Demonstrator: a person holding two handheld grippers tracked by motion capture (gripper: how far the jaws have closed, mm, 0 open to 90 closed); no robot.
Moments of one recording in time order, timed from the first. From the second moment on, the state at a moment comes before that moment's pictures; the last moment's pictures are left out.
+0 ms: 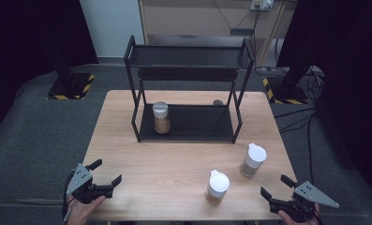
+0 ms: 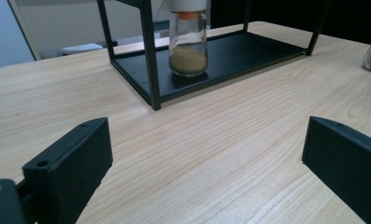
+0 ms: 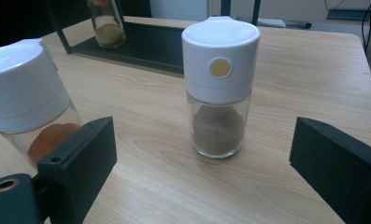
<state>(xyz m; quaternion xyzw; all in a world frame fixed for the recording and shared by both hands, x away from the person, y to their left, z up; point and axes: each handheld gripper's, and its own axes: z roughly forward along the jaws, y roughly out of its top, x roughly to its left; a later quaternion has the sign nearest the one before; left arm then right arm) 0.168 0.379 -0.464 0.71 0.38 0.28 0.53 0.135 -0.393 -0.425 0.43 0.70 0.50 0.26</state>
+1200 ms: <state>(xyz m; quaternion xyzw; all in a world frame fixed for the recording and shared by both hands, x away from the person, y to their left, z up) 0.174 0.383 -0.465 0.71 0.39 0.25 0.53 0.141 -0.364 -0.372 0.38 0.72 0.54 0.23</state>
